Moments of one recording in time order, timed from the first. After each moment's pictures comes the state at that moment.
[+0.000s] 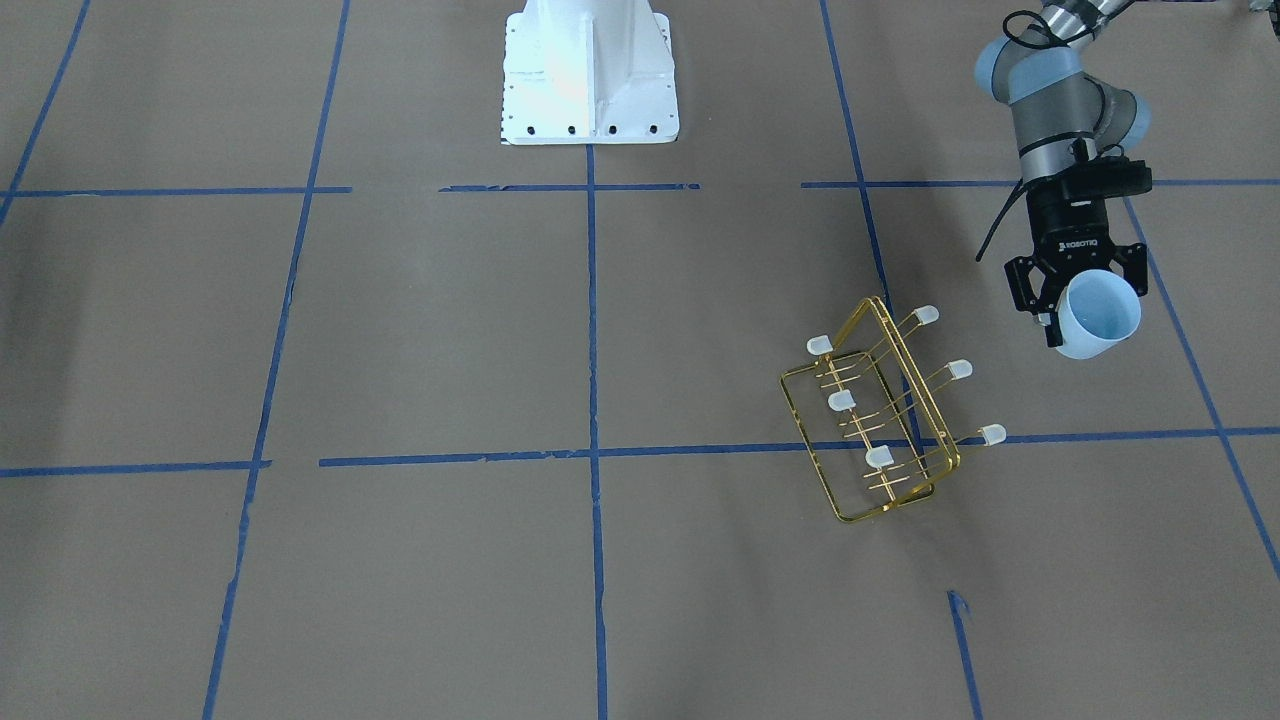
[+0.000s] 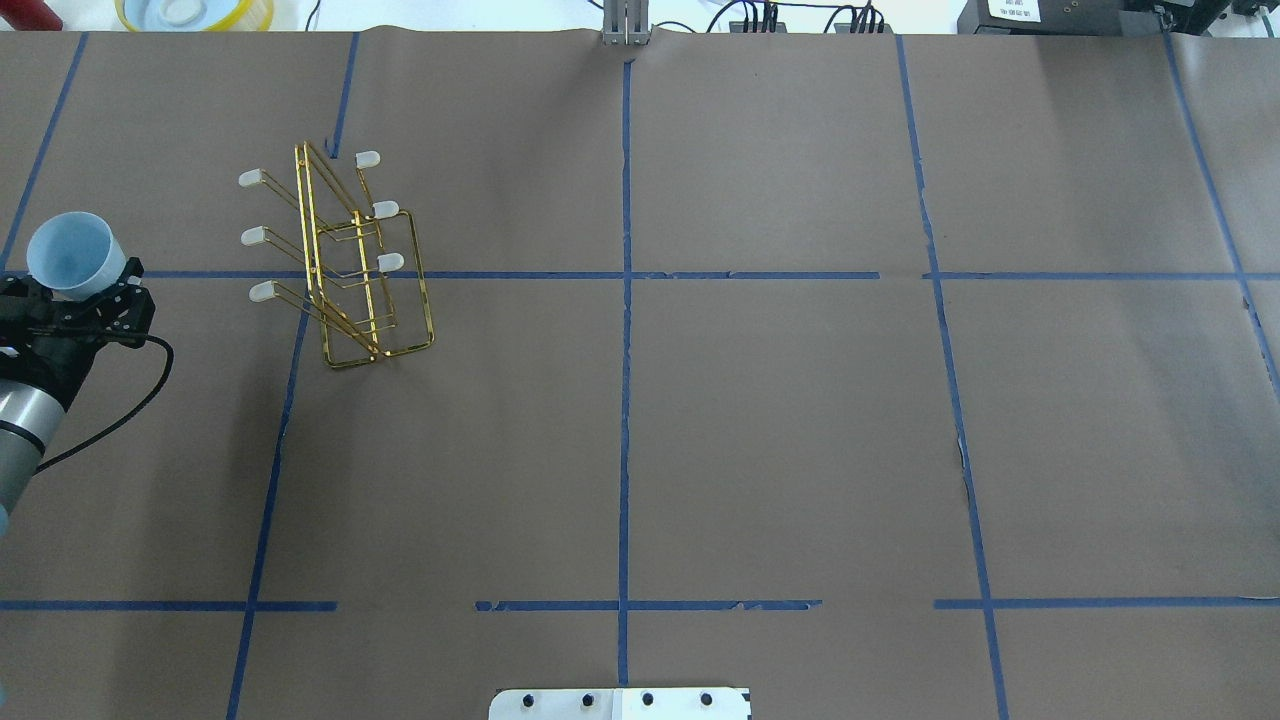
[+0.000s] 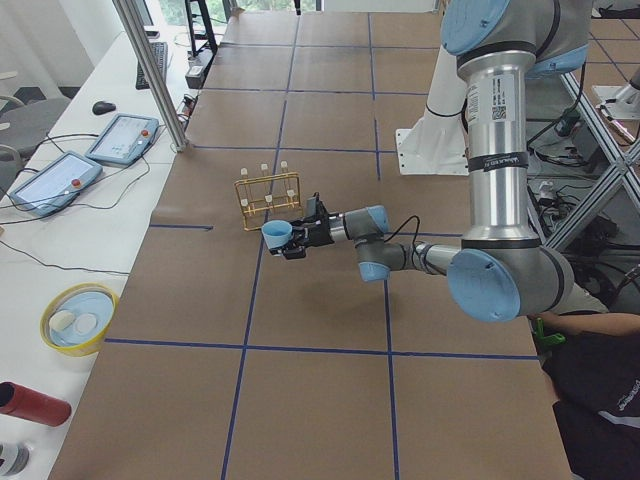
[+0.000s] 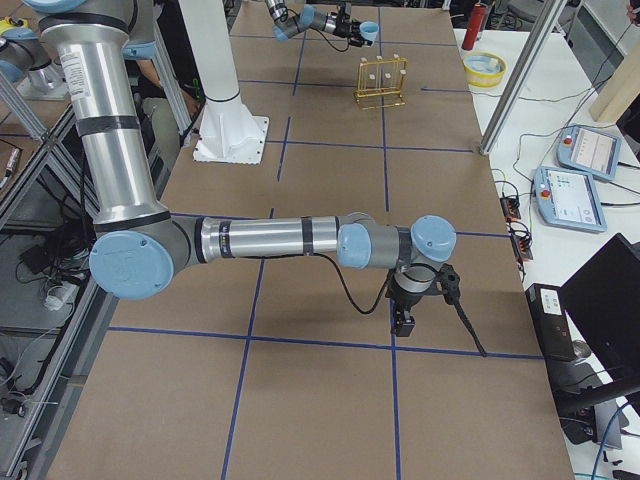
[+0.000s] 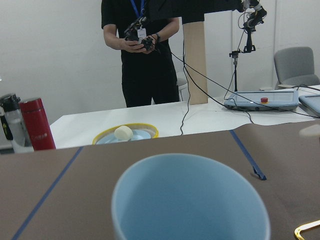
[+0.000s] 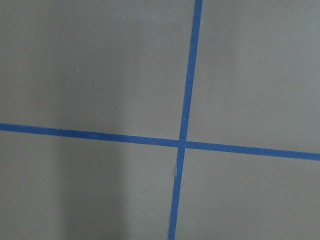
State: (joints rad) left arm -0.50 -1.40 -1.68 -2.82 -0.71 -0.82; right arm 1.49 -1.38 1.46 -1.67 2.30 -0.04
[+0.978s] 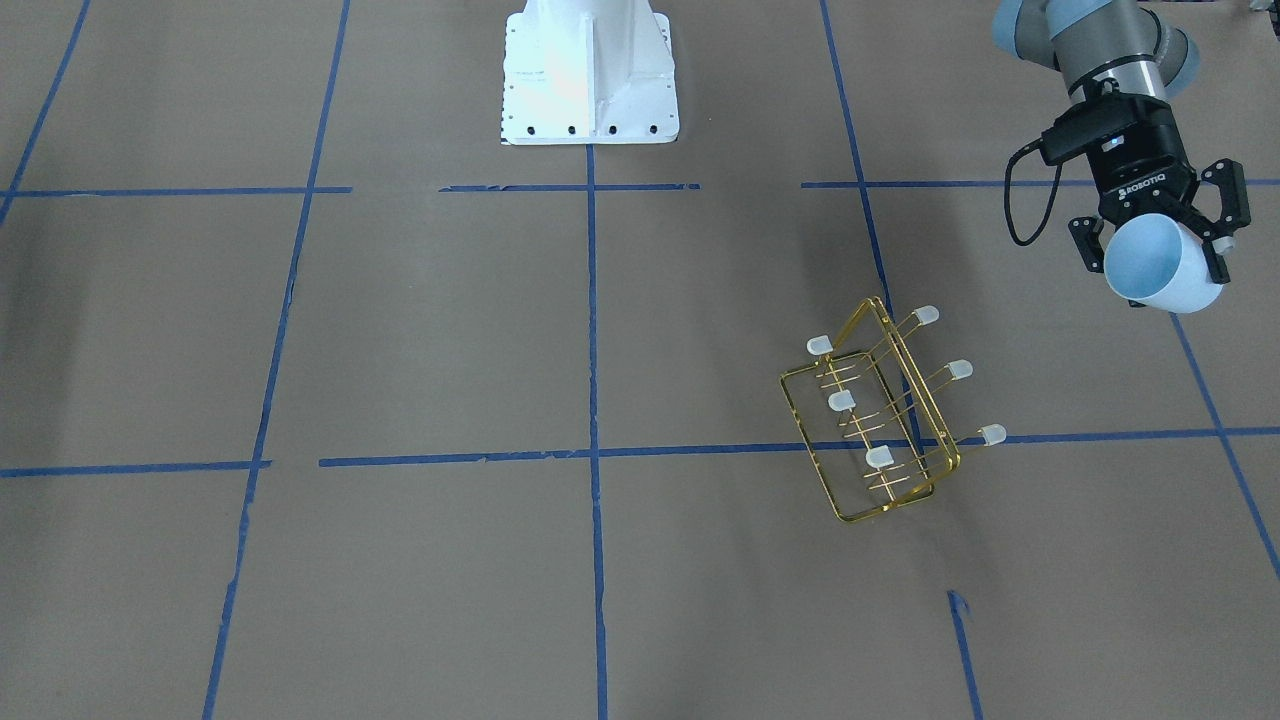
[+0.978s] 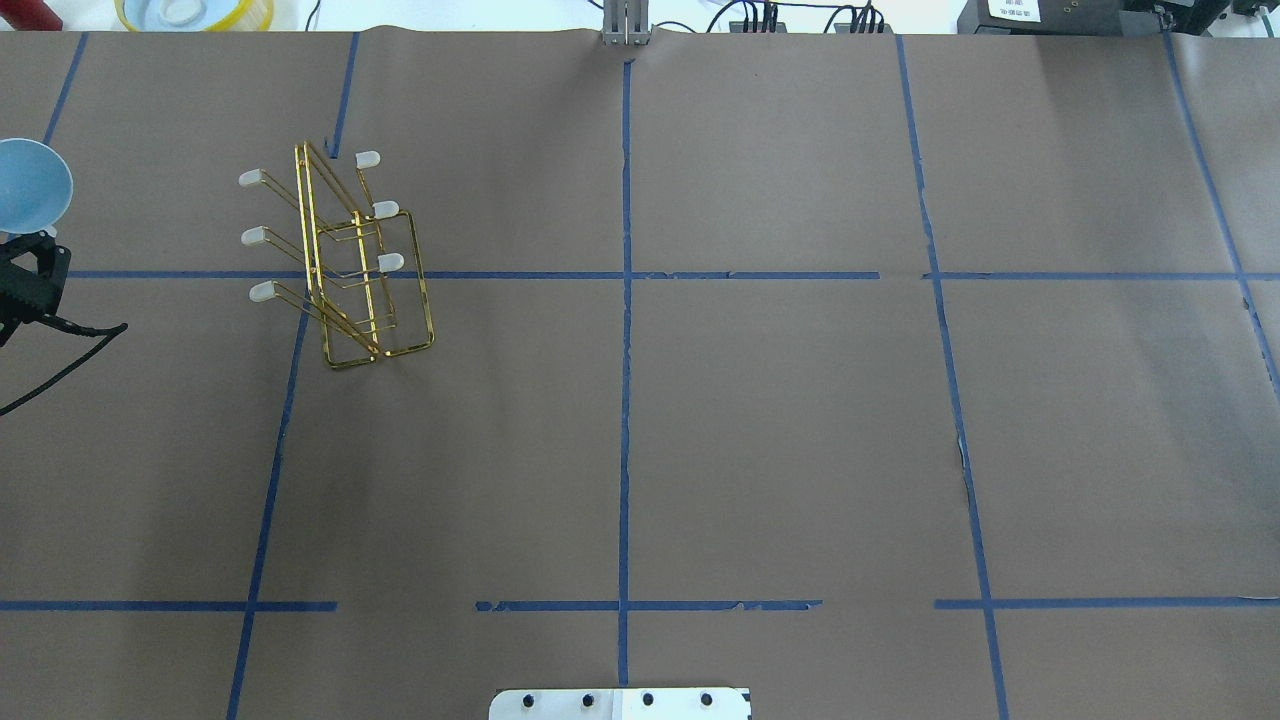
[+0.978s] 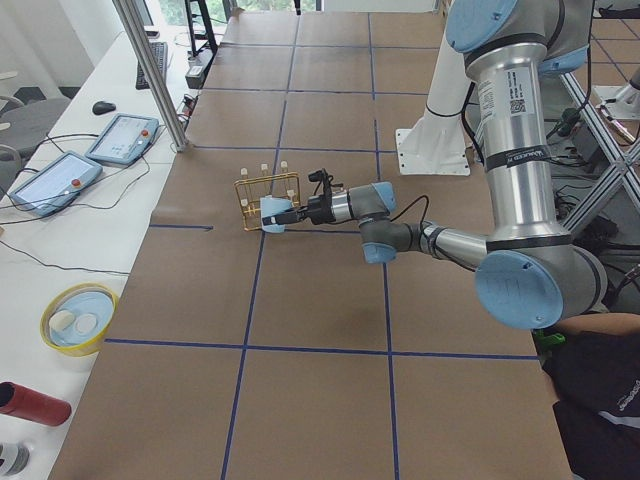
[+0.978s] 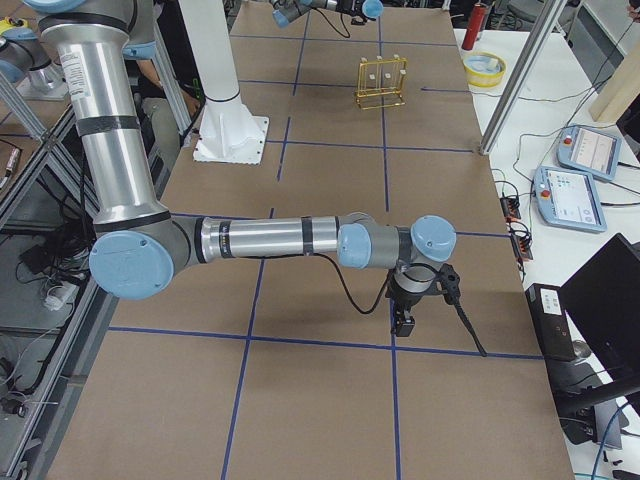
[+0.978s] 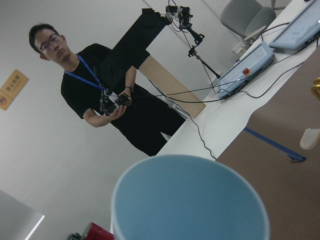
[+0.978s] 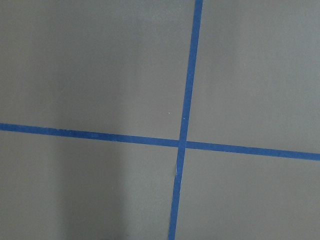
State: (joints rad) left arm -0.60 -1.35 -1.89 -2.71 -0.69 0.13; right arm 1.49 -1.38 1.46 -1.67 2.30 -0.04
